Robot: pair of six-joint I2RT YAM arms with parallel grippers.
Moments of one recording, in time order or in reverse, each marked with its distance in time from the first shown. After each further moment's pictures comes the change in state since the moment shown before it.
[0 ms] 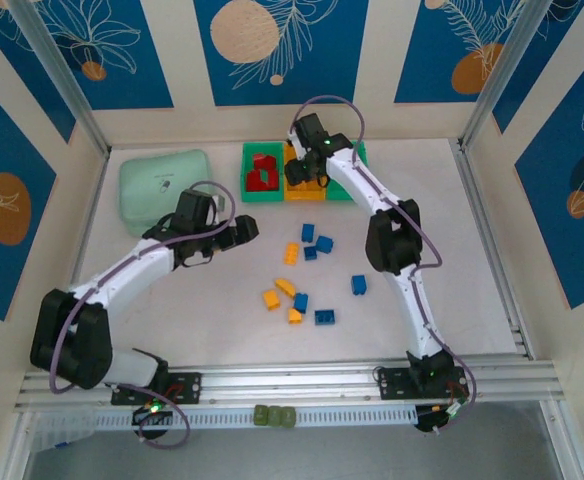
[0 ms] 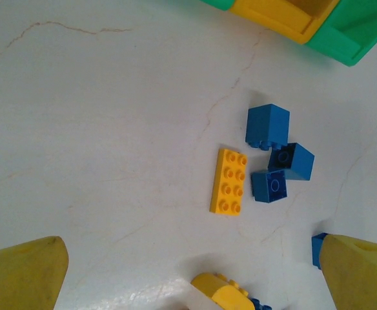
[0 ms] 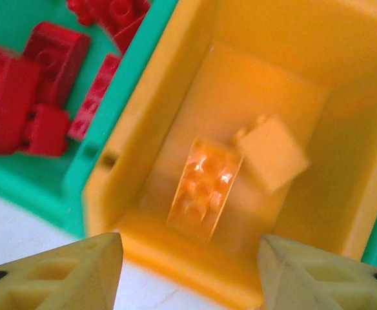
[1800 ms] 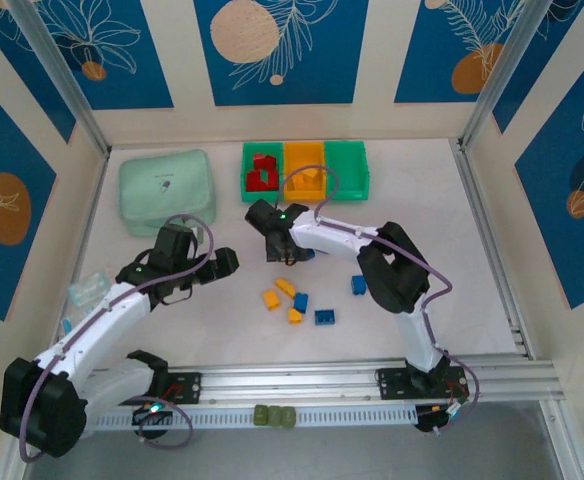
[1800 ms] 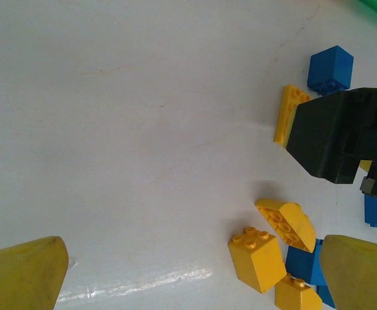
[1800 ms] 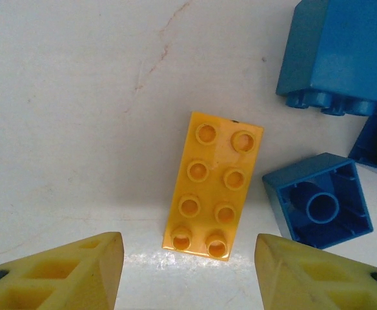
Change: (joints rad) left arm 0.000 -0.344 -0.228 -0.178 -0.106 0.000; right arm 0.377 -0.298 -0.690 0.047 0.232 0.750
